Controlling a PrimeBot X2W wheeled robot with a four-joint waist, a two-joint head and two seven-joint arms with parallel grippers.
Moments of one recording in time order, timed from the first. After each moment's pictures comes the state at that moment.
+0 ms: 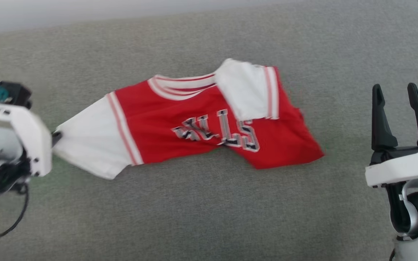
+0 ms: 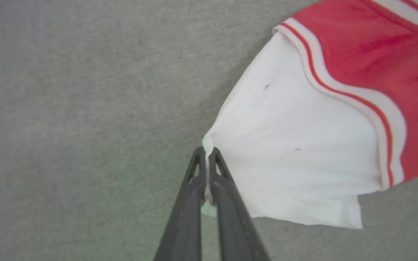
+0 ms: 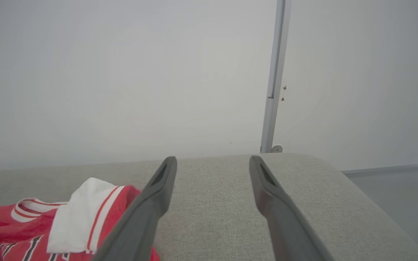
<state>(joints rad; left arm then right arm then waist) -0.79 0.77 -0.79 0.58 -1.05 -0.08 0.48 -0.24 -0.06 -0.14 -0.07 0.18 0.13 -0.02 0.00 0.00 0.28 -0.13</state>
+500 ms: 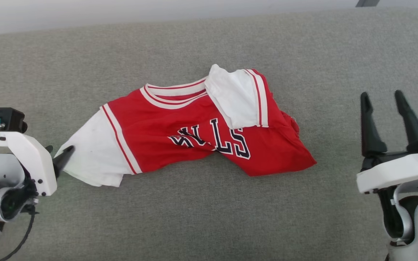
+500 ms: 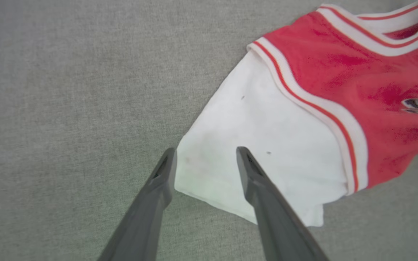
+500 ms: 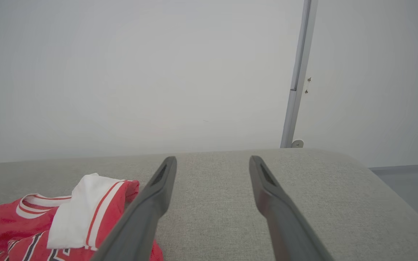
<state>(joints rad) -0.59 0.82 -0.71 0.39 -1.13 0.05 0.37 -0.21 -0.06 -0.11 -0.09 0.19 0.13 0.05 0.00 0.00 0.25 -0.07</state>
